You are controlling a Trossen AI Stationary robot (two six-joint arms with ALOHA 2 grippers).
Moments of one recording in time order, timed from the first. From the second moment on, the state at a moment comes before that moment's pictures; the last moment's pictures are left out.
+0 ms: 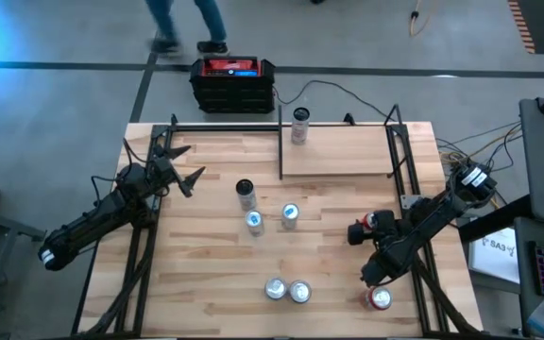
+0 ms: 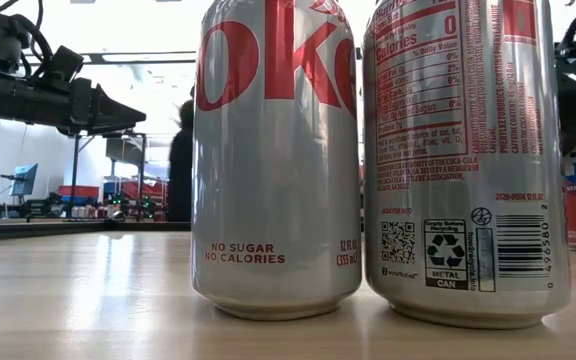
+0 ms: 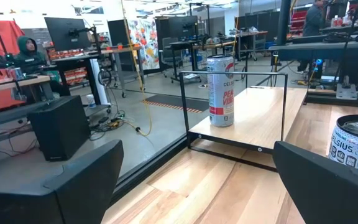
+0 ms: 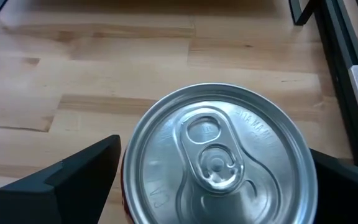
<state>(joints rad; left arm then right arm) 0.63 0.02 0.03 0.01 -0.02 0.12 0.74 1.59 0.86 -1.33 0.59 2.39</state>
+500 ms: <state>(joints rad) 0.63 0.02 0.03 0.01 -0.02 0.12 0.71 1.59 0.87 -1.32 0.59 2.39</state>
